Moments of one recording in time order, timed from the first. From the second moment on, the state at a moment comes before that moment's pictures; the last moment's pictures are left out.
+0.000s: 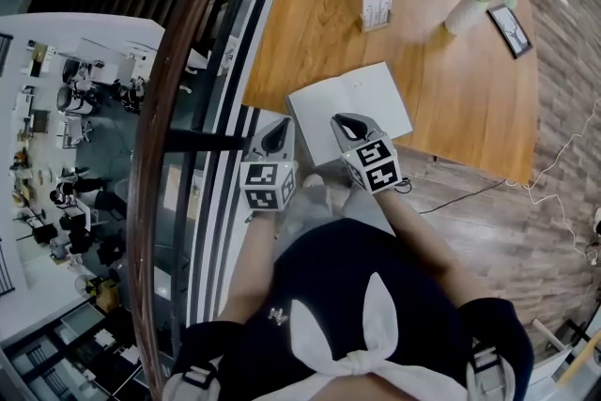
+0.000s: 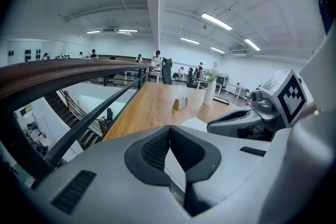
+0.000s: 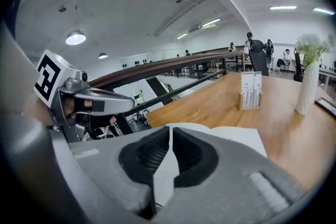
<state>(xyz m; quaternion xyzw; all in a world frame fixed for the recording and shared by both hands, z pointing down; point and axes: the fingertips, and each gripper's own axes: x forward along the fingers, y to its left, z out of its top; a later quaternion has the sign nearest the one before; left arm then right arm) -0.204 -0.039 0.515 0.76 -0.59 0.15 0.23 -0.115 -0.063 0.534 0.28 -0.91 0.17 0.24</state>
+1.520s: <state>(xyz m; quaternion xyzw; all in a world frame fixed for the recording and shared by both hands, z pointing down) -0.109 -0.053 0.462 0.78 -0.58 0.11 0.20 -0.024 -0.084 0.475 0.27 -0.93 0.15 0.20</state>
